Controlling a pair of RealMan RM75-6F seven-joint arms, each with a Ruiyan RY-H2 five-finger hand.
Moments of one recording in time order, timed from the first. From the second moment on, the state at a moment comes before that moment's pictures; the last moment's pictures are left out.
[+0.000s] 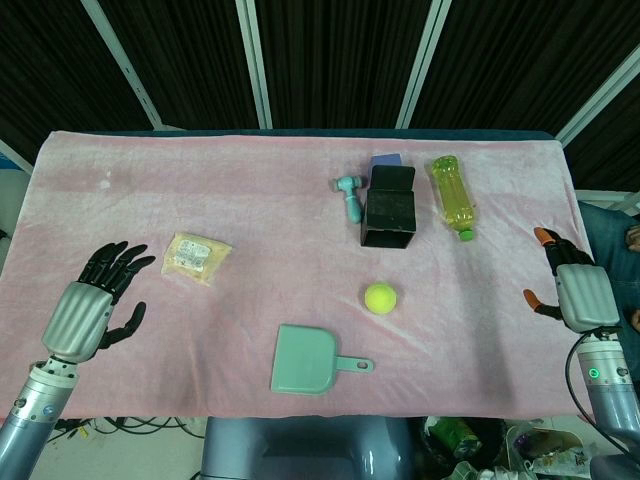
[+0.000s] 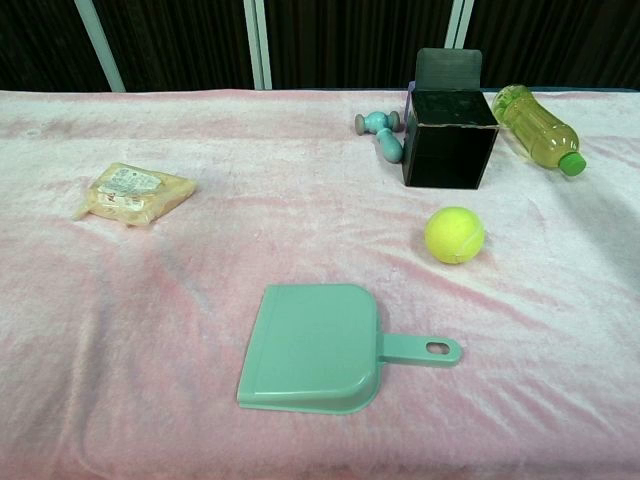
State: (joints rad) left arm -0.28 -1.11 -0.09 -1.85 1.62 1.40 0.10; right arm 0.30 -1.15 0.21 -1.48 -1.34 1.26 0.03
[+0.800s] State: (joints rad) left arm -0.27 -1.10 -0.09 -1.86 1.62 1.44 0.09; right arm 0.30 -1.15 0.20 -1.52 -1.34 1.30 -0.01
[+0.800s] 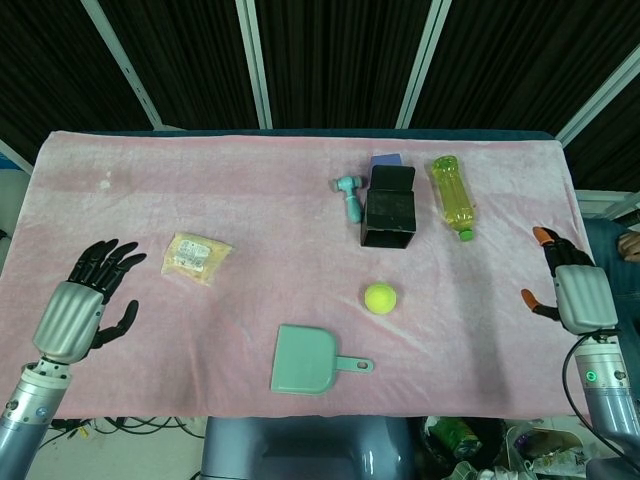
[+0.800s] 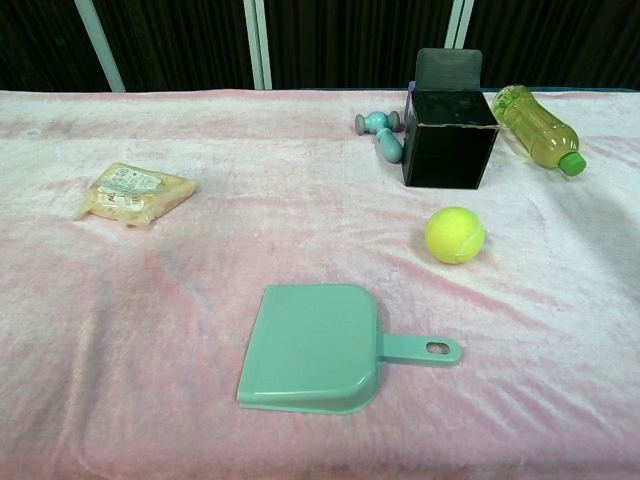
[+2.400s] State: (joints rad) left arm -0.07 -1.09 0.02 -1.63 1.65 1.61 0.00; right arm 0.20 -1.27 0.09 -1.65 -1.24 1.30 -0.20
